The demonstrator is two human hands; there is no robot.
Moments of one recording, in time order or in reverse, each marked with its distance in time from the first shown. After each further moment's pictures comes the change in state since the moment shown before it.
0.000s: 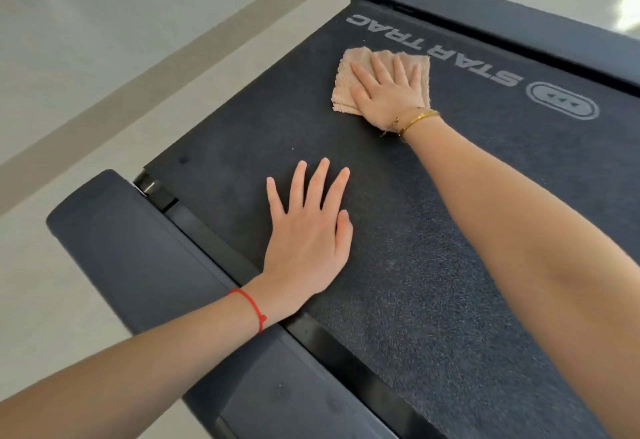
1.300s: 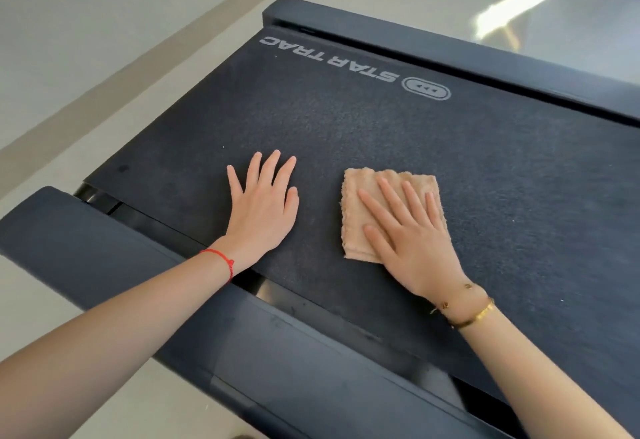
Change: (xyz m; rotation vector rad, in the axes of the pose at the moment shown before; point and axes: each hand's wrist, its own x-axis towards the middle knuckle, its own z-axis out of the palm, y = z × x) left_hand 0.000 0.024 -0.009 -0.099 -0.022 0.092; right_hand -0.337 0.038 0.025 0.021 0.079 0.115
